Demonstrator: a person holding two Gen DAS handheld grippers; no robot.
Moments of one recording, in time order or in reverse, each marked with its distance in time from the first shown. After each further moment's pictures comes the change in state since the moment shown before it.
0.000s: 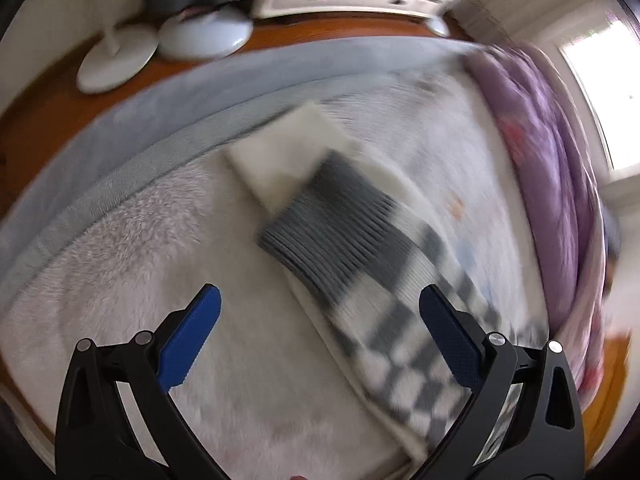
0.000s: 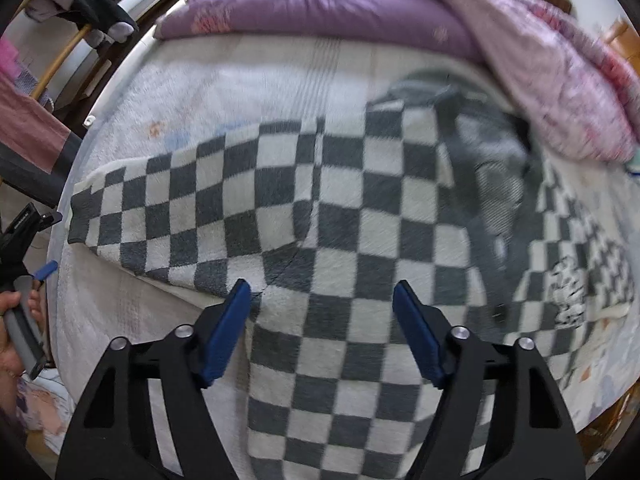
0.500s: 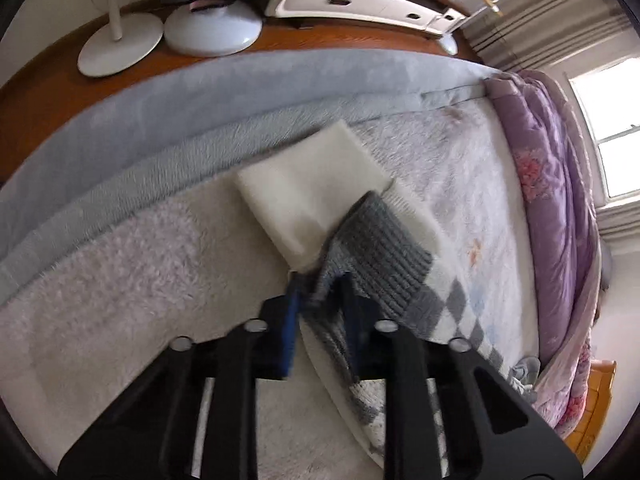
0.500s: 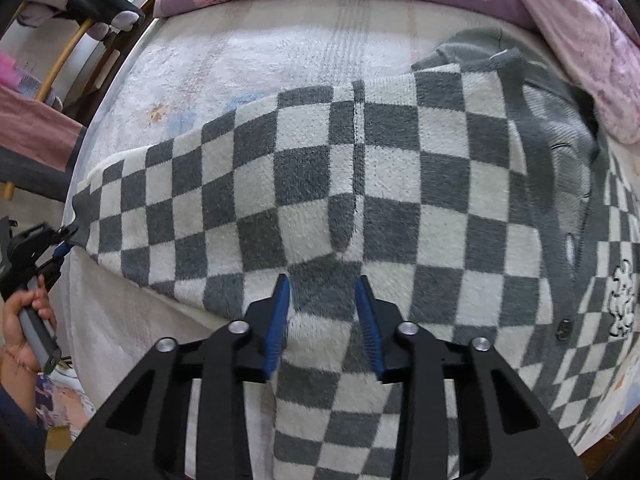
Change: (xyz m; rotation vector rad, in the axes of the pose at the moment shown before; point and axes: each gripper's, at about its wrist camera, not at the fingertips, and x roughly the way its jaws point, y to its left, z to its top) left arm 0.012 0.020 0.028 -0.030 -0.045 -0.051; right arm 0.069 0.007 0.023 0.018 0.093 0.125
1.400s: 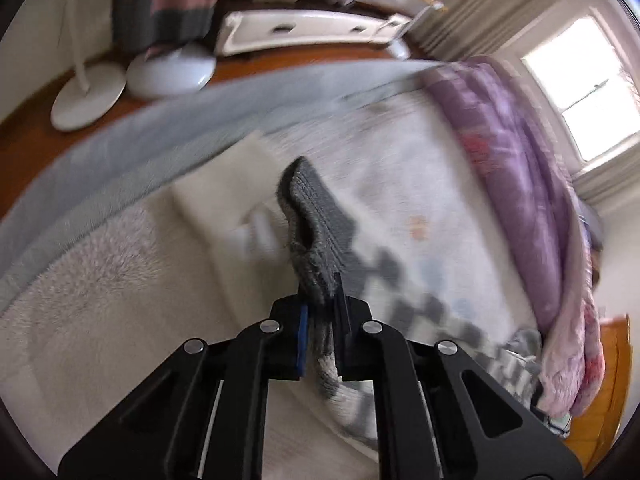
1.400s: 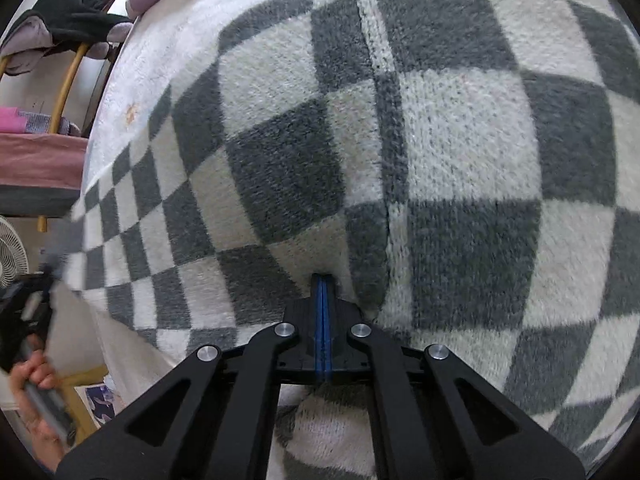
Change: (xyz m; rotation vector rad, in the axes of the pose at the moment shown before) left arm -0.040 -0.068 -0.044 0.188 -0.124 -0.061; right arm 0.109 -0.035 0.022 0.115 0.126 0.254
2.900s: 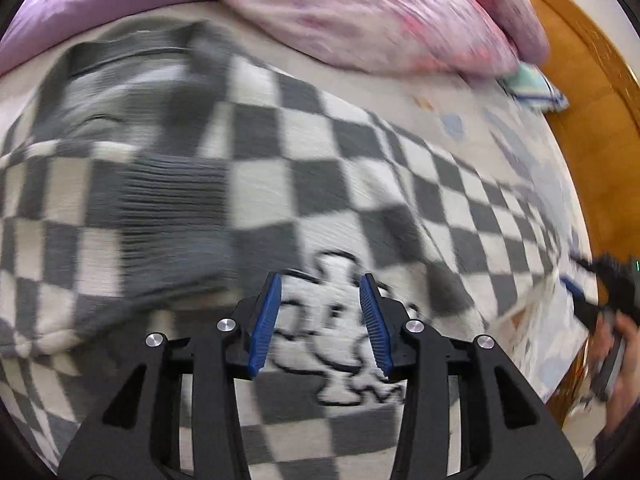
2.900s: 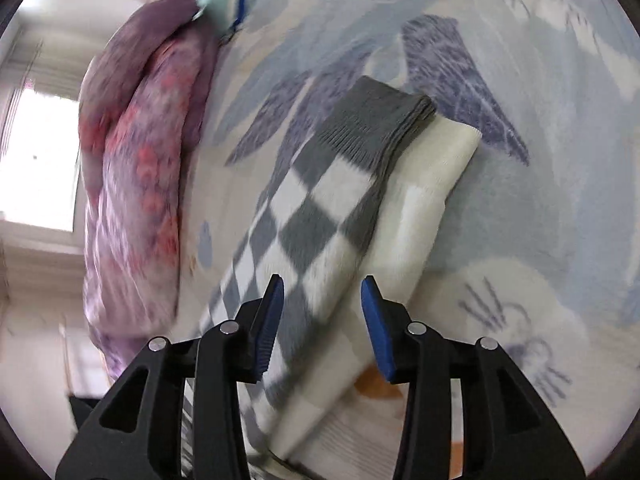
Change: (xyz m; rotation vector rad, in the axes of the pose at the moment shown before) left arm 0.120 -0.529 -0.538 0.923 0.477 -0.215; right arm -0.398 -0.716 -0.223 1.078 -0.743 0.113
